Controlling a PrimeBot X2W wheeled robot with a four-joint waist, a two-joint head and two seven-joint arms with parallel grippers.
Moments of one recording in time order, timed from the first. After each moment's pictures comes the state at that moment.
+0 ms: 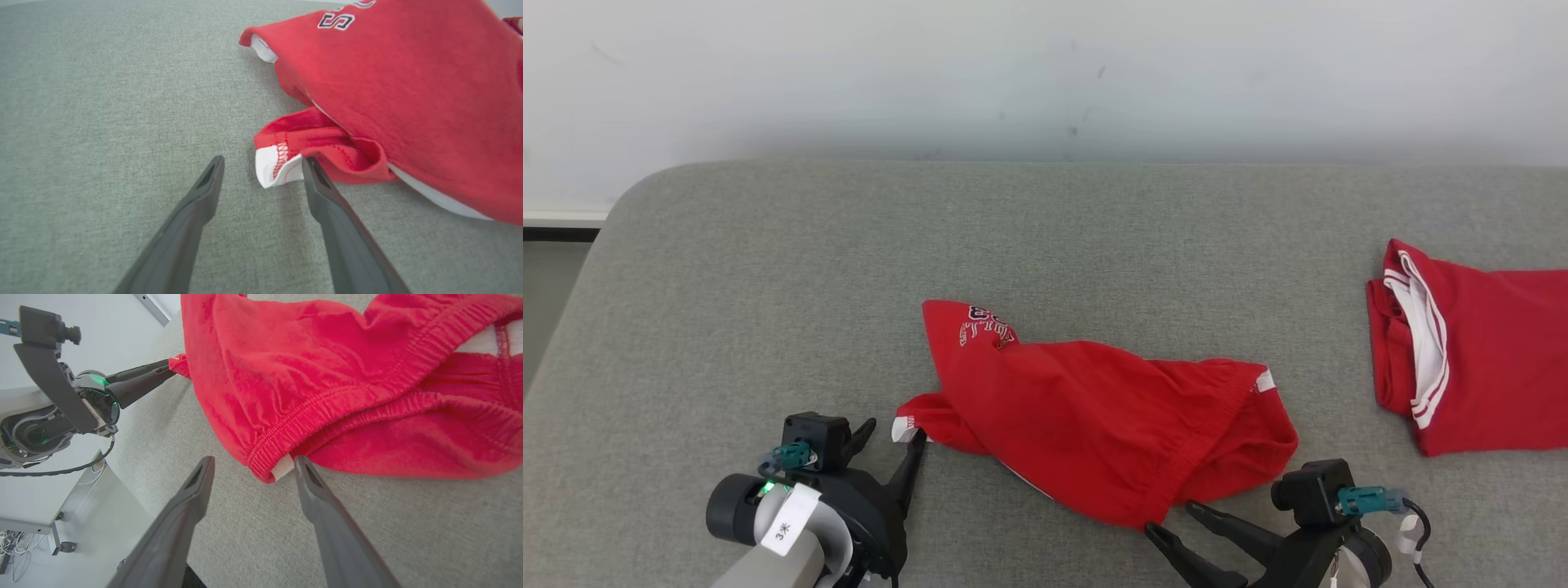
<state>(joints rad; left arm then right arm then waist) -0.62 0.19 -0.96 0.97 -0.76 -0.07 -0.25 -0.11 -0.33 0.54 0.09 0.81 0.12 0.21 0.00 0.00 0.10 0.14</state>
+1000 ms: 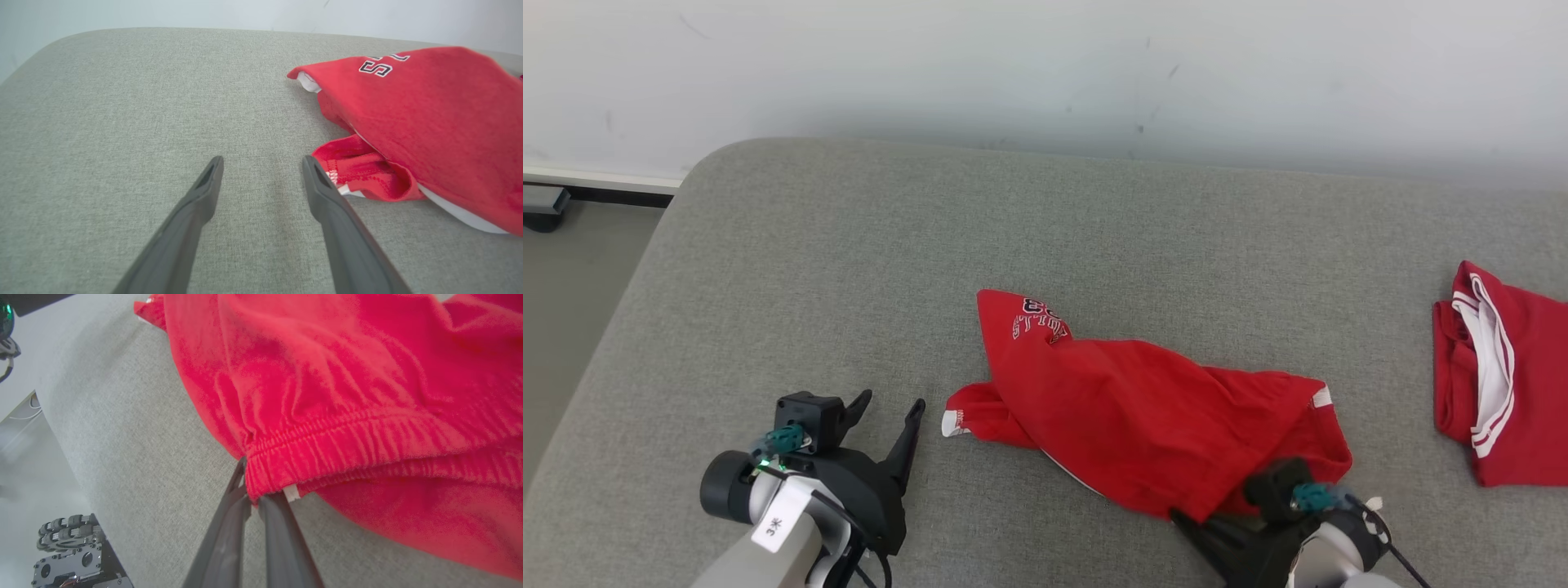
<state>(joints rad) -0.62 0.21 -0.92 0.87 -0.72 -0.03 -0.25 -0.22 -0.31 0.64 0.30 0.60 0.10 0.17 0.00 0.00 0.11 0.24</state>
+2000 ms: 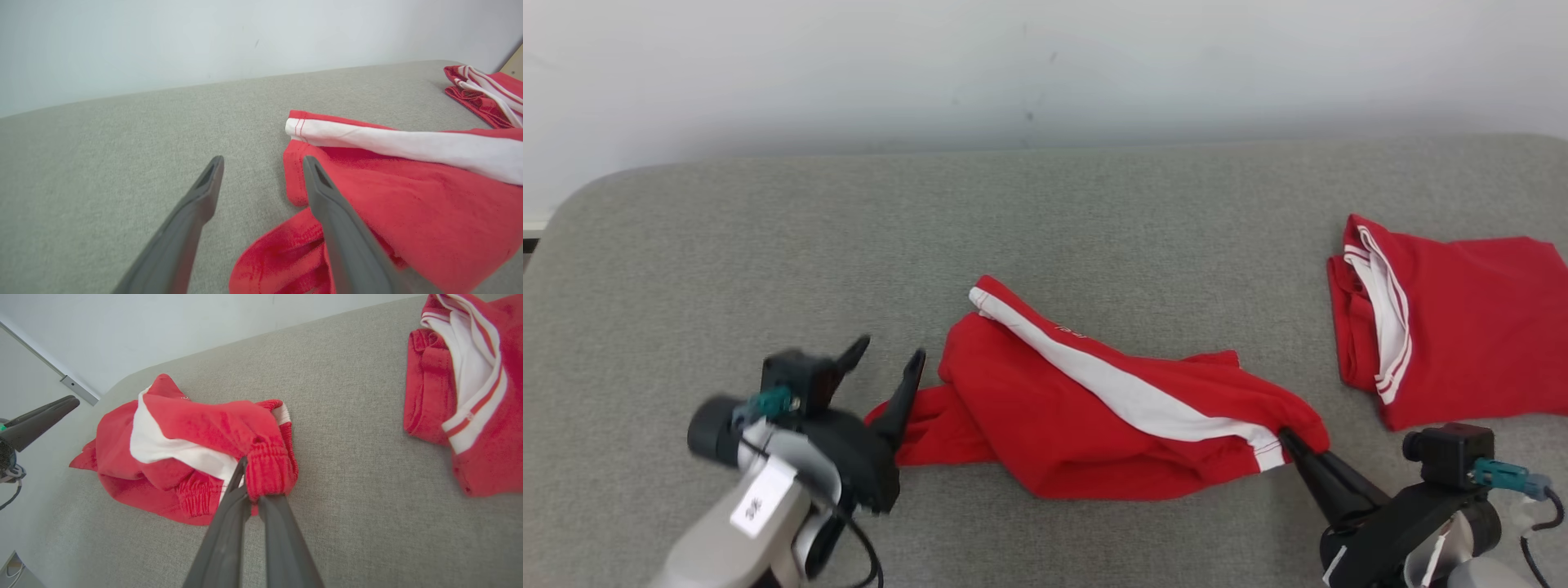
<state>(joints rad) -0.62 0.27 -0.89 0.74 -0.68 -0.01 -0.25 -0.11 -0.40 0.37 0.17 0.83 0.11 -0.01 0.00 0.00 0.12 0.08</state>
